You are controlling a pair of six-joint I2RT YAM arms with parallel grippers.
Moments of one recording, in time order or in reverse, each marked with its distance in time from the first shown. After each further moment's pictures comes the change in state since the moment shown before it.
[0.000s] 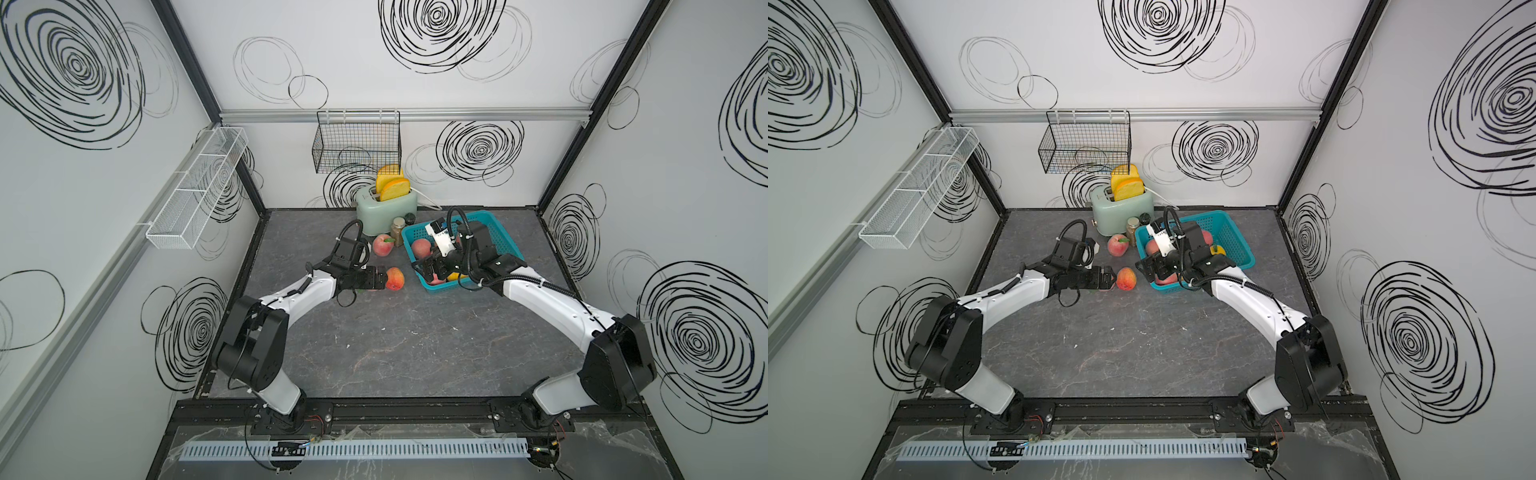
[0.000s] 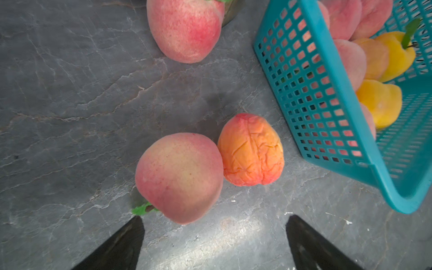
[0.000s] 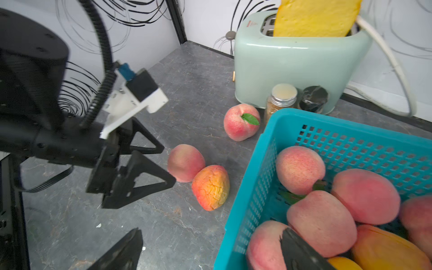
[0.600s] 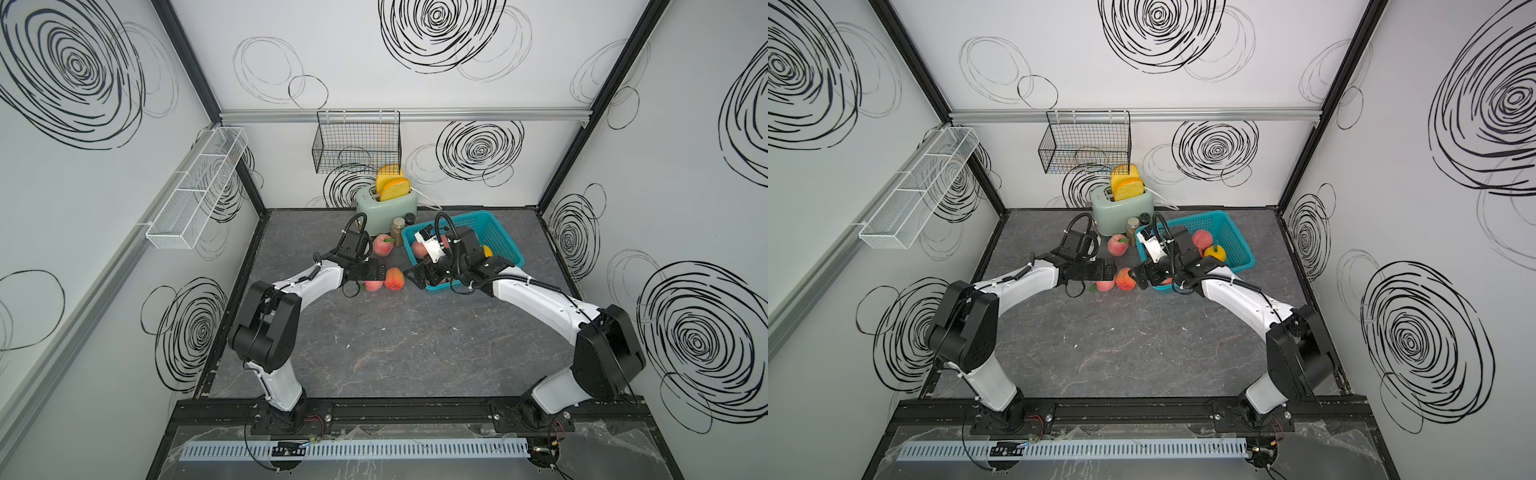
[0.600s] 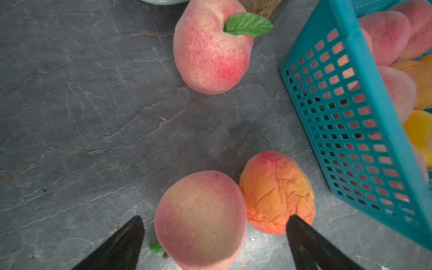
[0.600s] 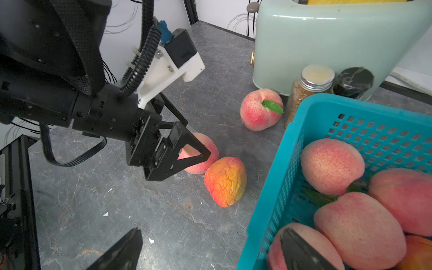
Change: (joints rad) left arm 0.005 0.112 0.105 -0.008 -0.104 0.009; right arm 0.031 0.059 0.000 0.008 -0.013 0.000
